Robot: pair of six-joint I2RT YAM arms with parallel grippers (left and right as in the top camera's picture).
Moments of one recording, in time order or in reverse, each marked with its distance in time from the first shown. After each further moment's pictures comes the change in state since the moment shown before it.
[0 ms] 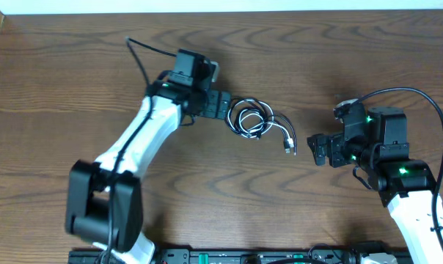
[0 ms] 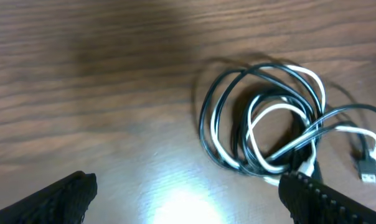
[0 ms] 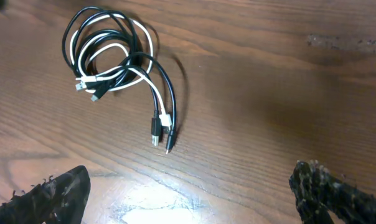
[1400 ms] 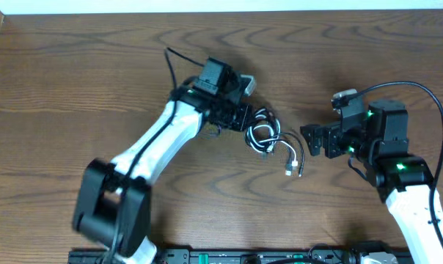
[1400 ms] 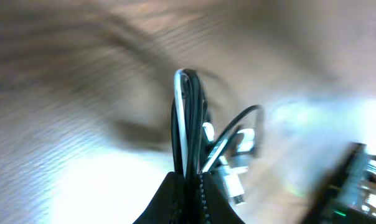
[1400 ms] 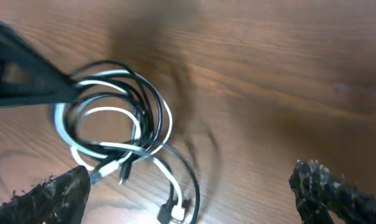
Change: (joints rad) left arm -0.129 -0.016 0.004 -0.015 0.390 -0.053; right arm 0.000 0.042 0.001 0.156 -0.118 0.033
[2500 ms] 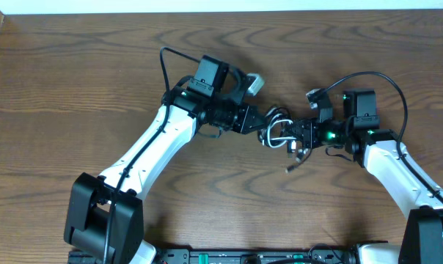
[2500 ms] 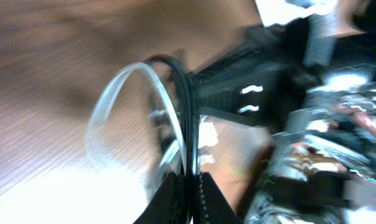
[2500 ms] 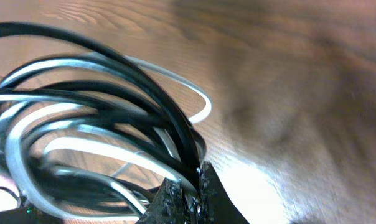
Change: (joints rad) left arm -0.001 -0.061 0.000 -0.015 0.200 0.000; right arm 0.001 0.401 0.004 0.202 -0.356 0.096
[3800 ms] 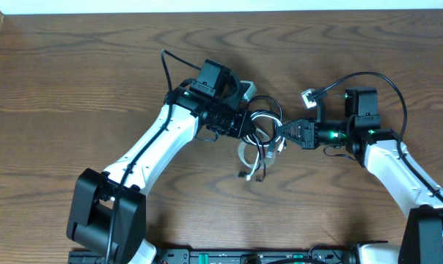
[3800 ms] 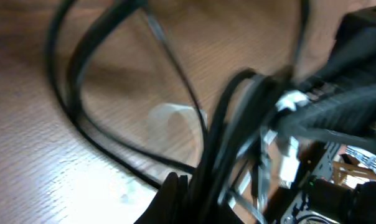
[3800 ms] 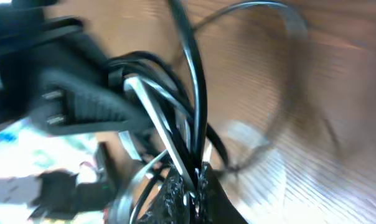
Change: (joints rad) left arm -0.003 0.023 -0.003 -0.098 -0.163 0.000; right arm -0.004 0.003 0.002 0.027 -0.267 0.073
